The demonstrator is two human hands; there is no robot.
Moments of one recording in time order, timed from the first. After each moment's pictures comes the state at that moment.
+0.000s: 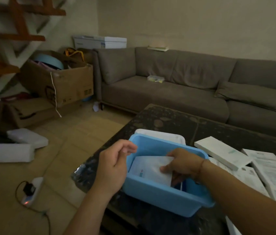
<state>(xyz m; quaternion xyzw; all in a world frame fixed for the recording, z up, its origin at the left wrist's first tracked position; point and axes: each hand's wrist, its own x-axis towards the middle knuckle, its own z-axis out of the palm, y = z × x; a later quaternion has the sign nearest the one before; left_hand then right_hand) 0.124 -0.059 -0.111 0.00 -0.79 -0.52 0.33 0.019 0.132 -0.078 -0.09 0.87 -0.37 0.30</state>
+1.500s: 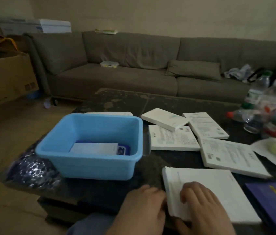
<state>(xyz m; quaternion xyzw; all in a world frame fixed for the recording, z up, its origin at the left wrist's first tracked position) 0.171 0.151 -0.153 -0.23 -0.95 -0.18 -0.05 0.179 0.335 -0.188 -0.24 0.95 -0.12 -0.18</state>
